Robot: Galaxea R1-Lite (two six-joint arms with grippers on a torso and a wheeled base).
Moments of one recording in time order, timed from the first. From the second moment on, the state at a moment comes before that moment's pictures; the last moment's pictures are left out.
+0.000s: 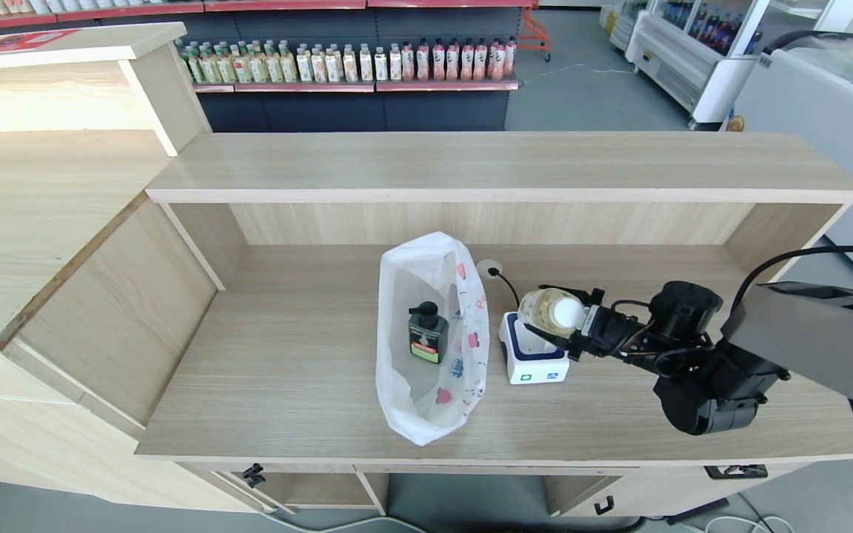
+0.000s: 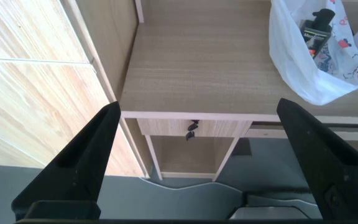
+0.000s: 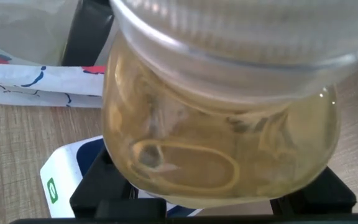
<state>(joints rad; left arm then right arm) 0.00 0.00 0.00 0.00 0.00 0.00 0.16 2.39 -0.97 -1.51 0.81 -0.88</state>
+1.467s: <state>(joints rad) 0.00 0.00 0.00 0.00 0.00 0.00 0.35 1.62 -0.49 -1.08 0.10 0.15</state>
